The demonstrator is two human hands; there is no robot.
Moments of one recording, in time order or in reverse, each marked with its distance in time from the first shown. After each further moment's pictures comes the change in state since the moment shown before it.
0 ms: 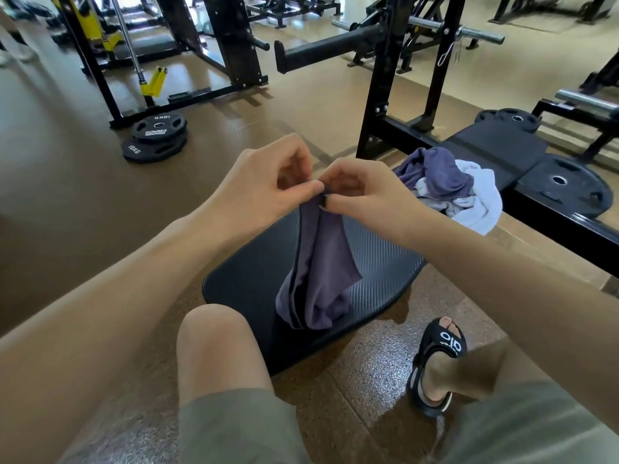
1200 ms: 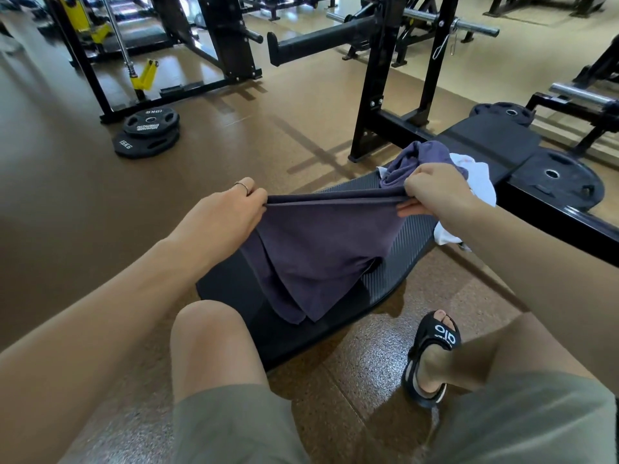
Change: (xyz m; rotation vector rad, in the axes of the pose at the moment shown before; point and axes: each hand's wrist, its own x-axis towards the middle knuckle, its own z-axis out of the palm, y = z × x) left_hand -0.035 -0.063 0.000 0.835 -0.203 -0.049; right_hand -0.001 0.058 -0.070 0.018 0.350 0.678
